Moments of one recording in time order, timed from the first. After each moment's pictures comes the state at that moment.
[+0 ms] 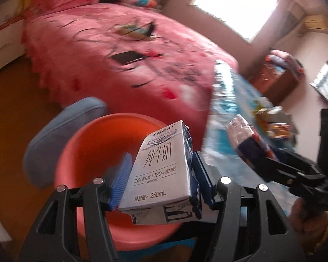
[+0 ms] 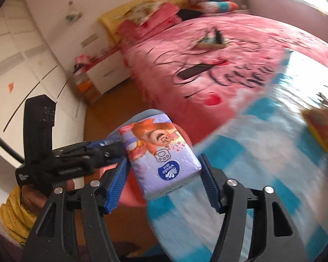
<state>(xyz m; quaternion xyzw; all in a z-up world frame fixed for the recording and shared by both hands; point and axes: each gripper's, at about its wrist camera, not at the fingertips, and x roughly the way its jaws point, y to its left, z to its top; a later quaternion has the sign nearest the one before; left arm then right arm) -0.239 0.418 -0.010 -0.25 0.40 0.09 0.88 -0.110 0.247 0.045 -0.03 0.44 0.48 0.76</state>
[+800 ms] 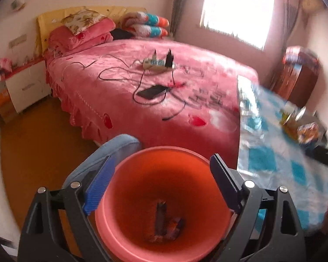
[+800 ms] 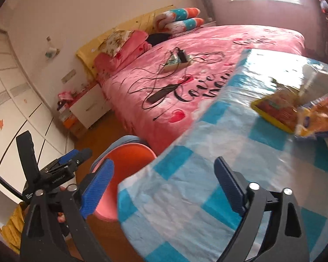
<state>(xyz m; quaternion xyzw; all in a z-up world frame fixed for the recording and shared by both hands) -0.227 0.400 0.013 -0.12 0.35 0.17 0.91 -0.090 0.143 0.045 0.09 0.40 0.38 0.83</state>
